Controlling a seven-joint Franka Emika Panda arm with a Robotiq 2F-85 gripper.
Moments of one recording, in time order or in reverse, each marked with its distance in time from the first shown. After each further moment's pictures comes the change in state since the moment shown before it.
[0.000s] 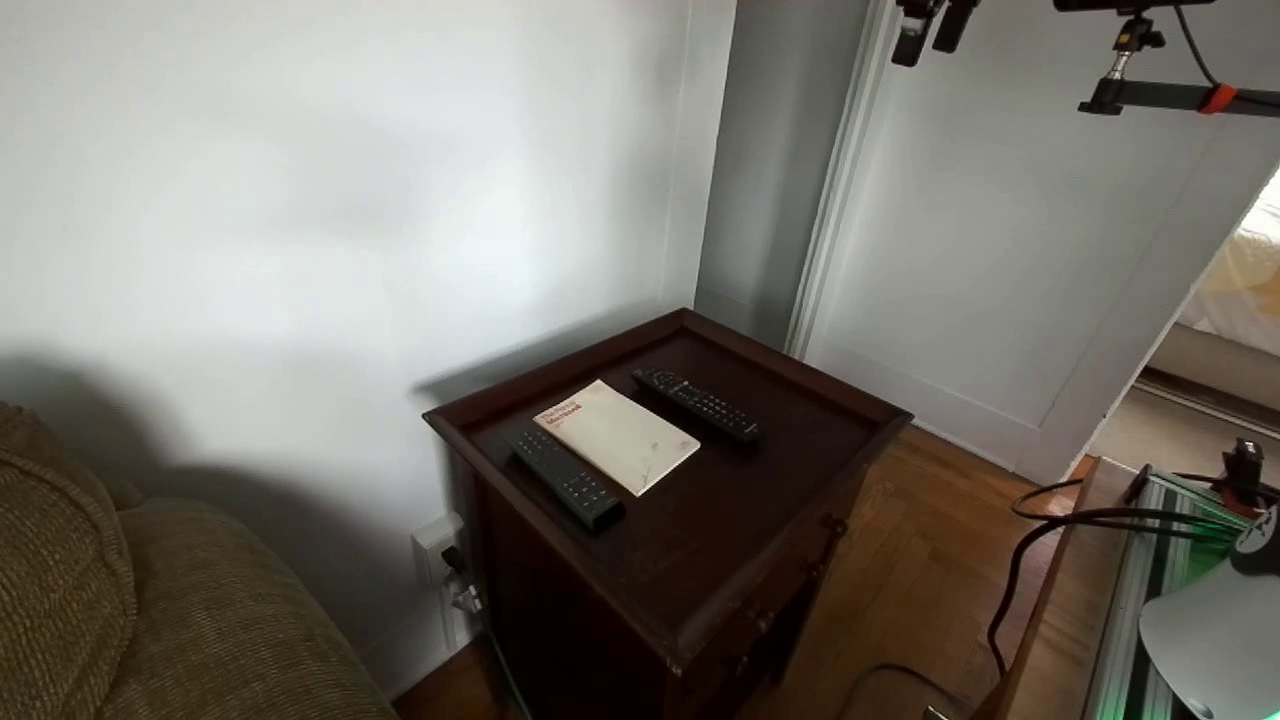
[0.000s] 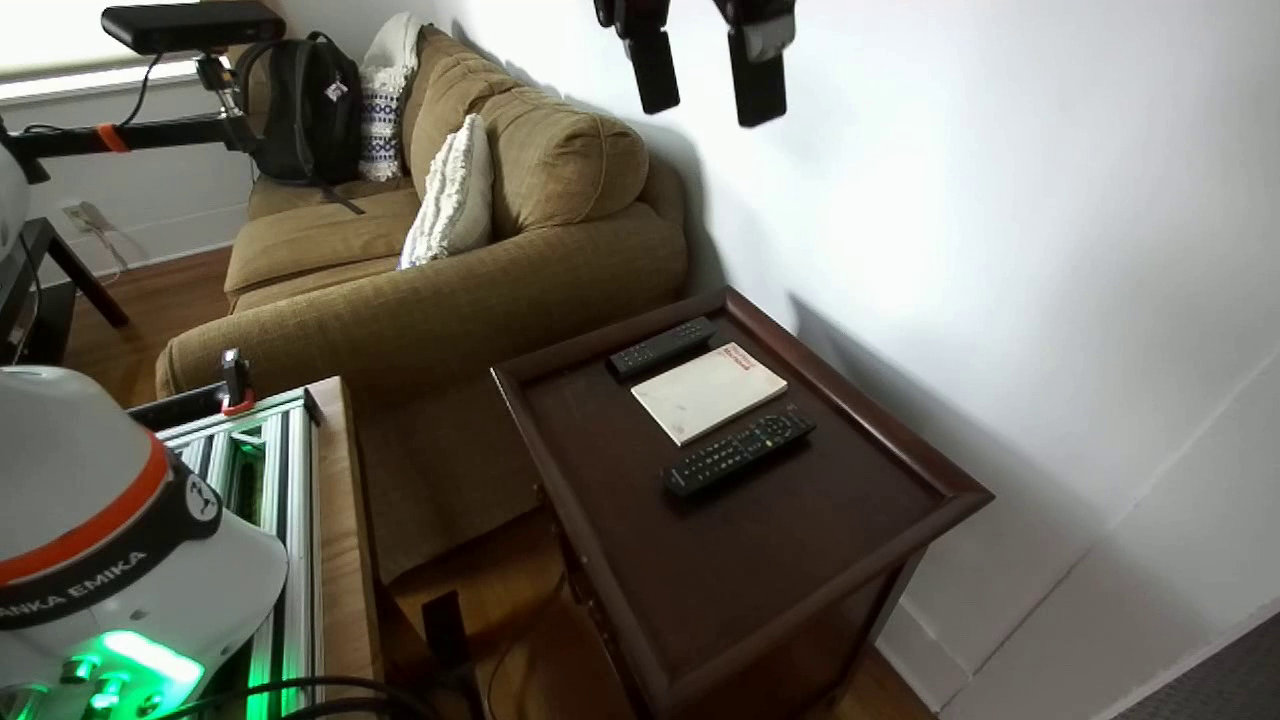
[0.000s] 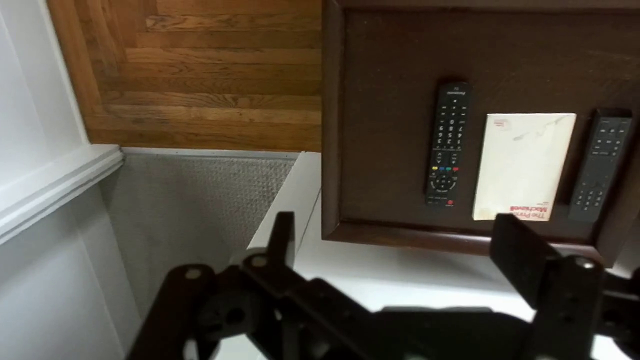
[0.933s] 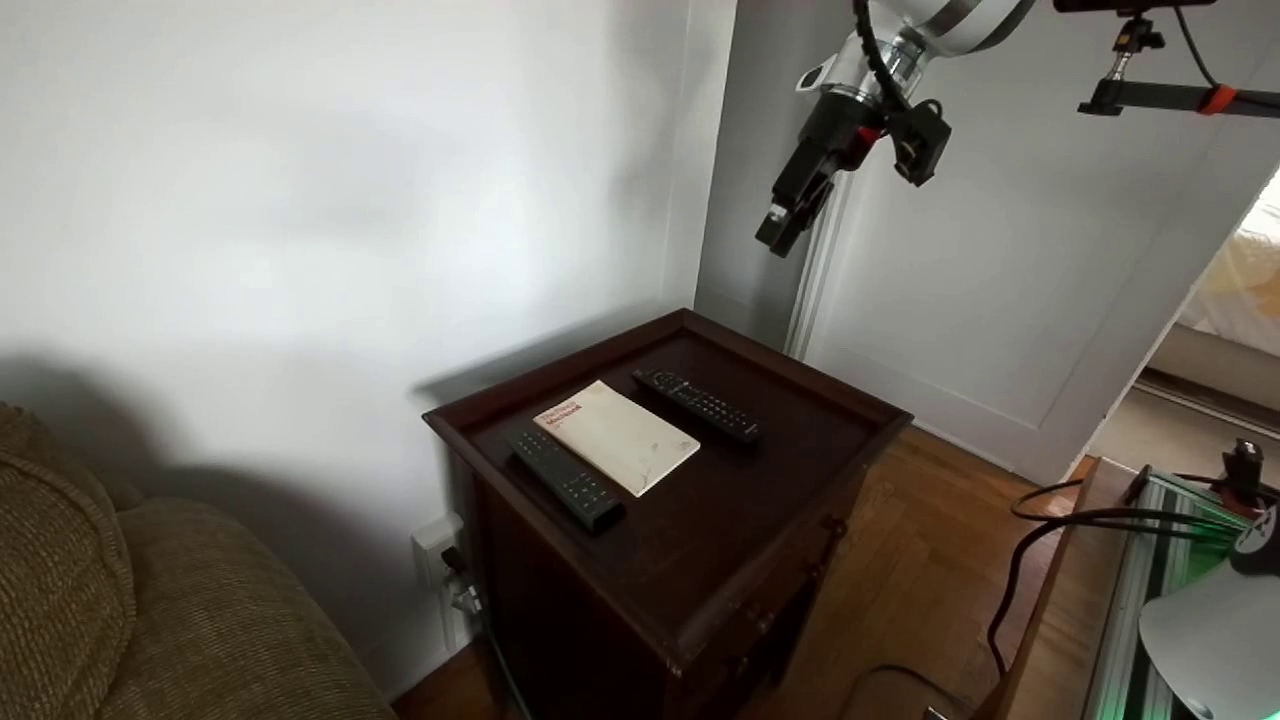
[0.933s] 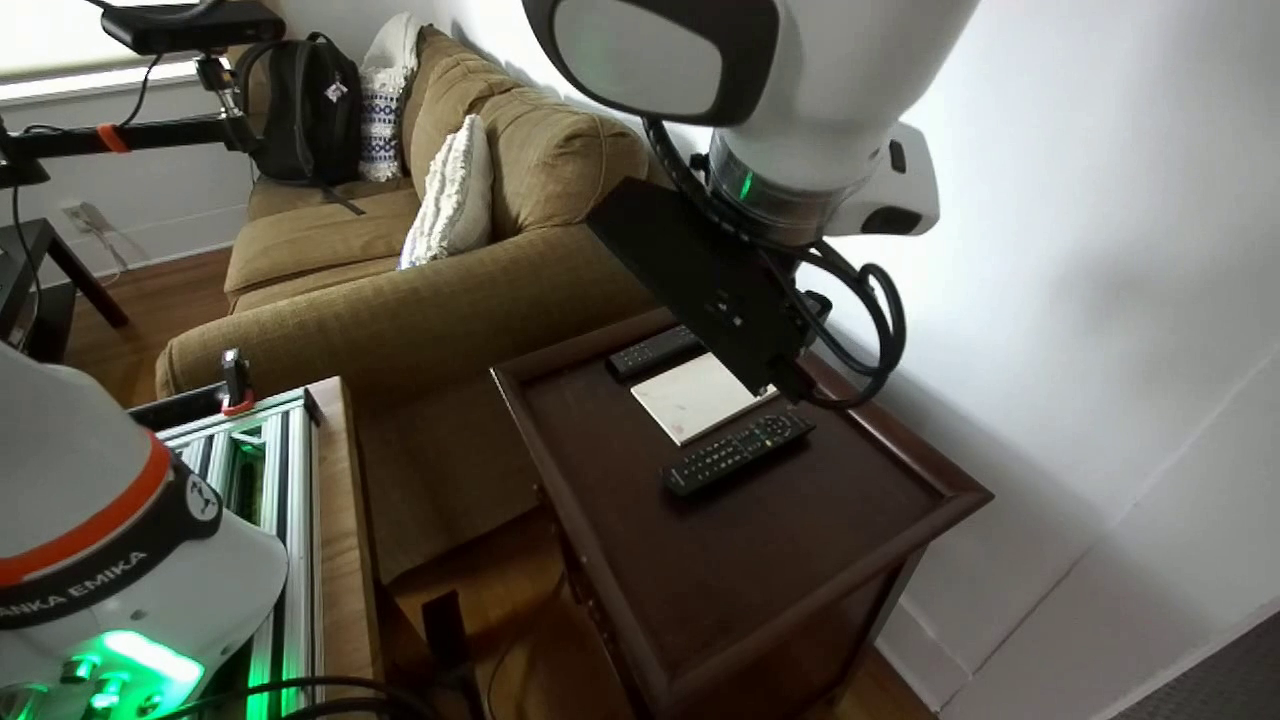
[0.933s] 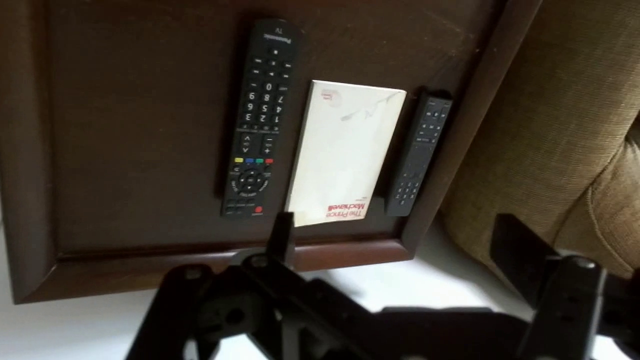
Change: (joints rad) arm 0.244 0.571 -0.300 0.042 0.880 0.204 -0.870
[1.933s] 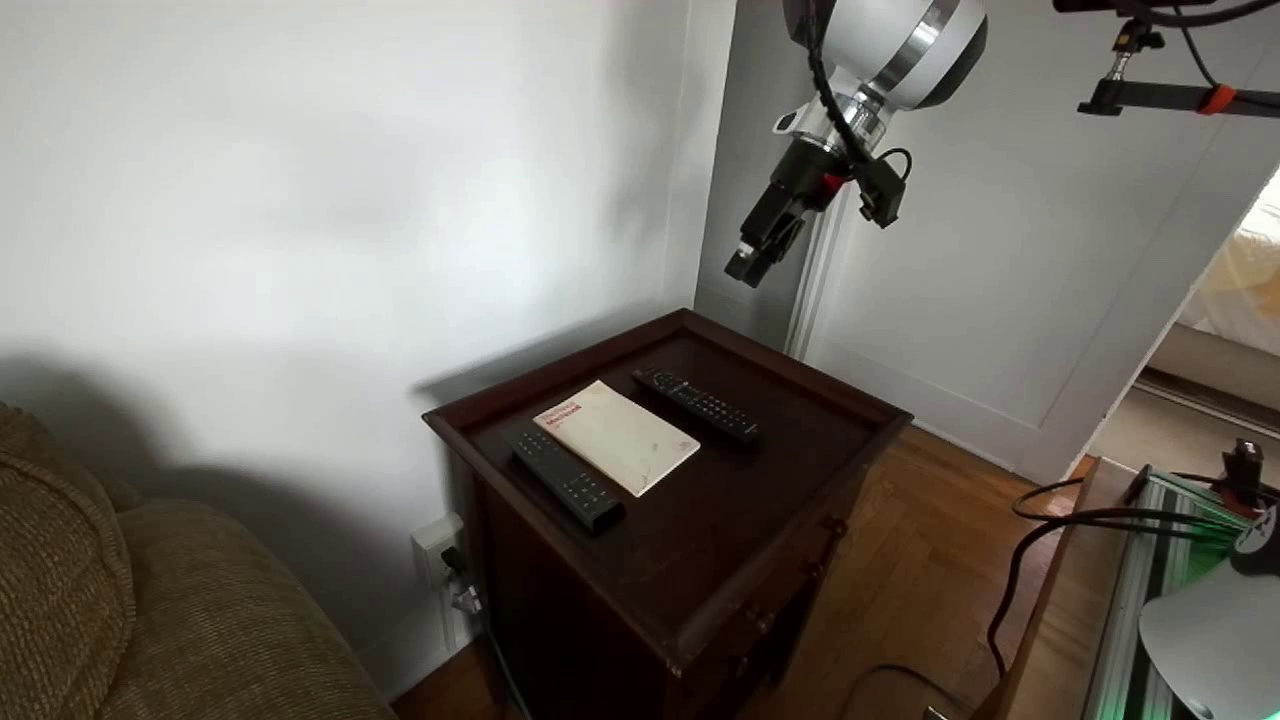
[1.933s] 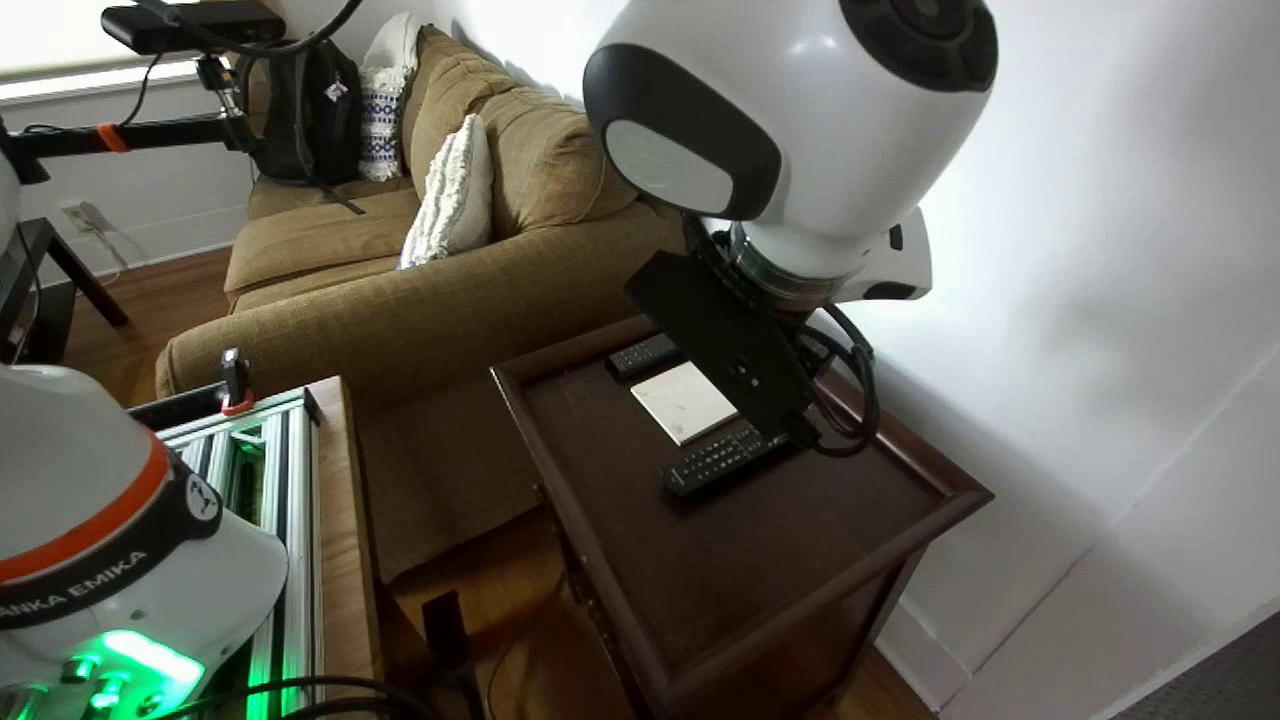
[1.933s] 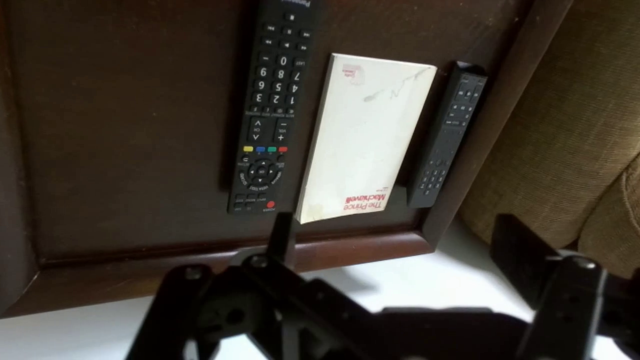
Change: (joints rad) arm -0.193 0.152 0.226 0.048 0.173 0.094 -0.132
